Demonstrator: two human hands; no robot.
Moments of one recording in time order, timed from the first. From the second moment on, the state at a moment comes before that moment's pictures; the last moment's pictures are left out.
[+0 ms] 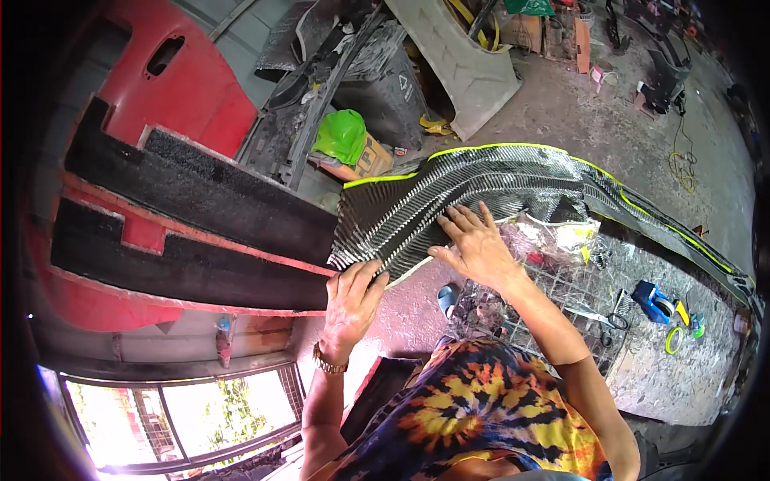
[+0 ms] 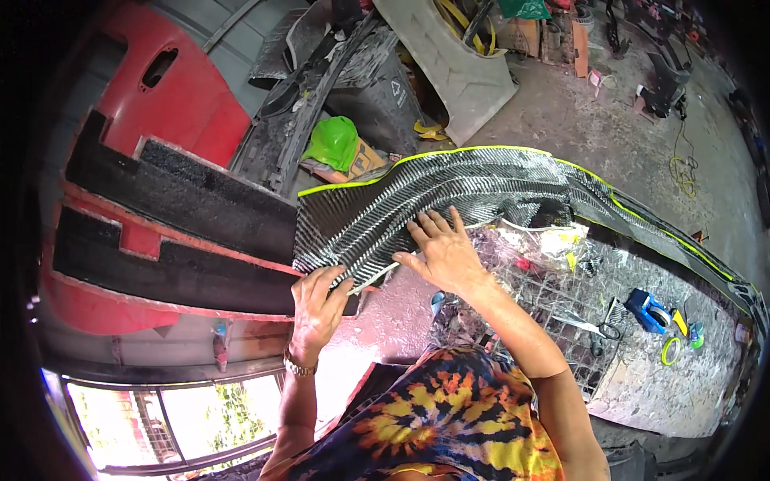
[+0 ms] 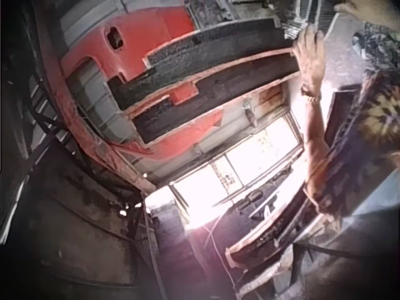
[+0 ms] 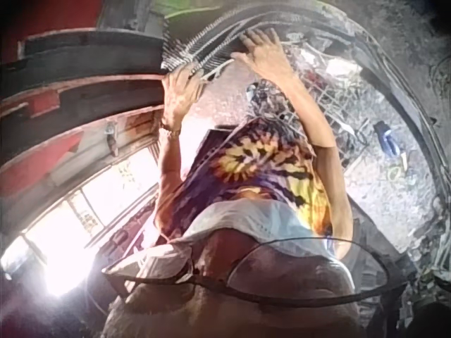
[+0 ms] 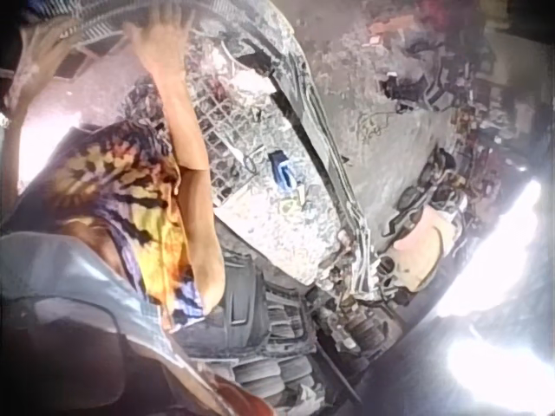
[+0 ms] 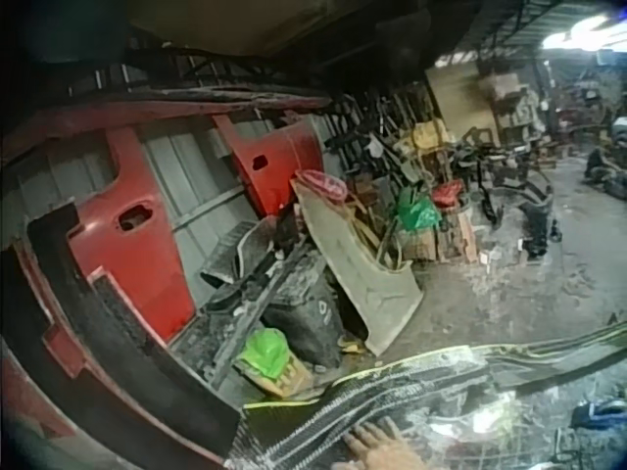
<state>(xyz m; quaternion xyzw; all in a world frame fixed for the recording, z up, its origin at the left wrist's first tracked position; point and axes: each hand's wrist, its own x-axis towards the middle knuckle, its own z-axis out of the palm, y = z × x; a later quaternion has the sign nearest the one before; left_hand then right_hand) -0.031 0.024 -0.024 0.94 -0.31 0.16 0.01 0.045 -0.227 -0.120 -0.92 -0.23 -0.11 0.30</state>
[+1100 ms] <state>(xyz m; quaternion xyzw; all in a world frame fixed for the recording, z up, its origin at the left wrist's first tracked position) 0.018 -0.007 -0.002 0.89 -0.41 -0.05 -0.19 0.045 -0.218 -0.121 -0.90 -0.12 -0.17 0.39</state>
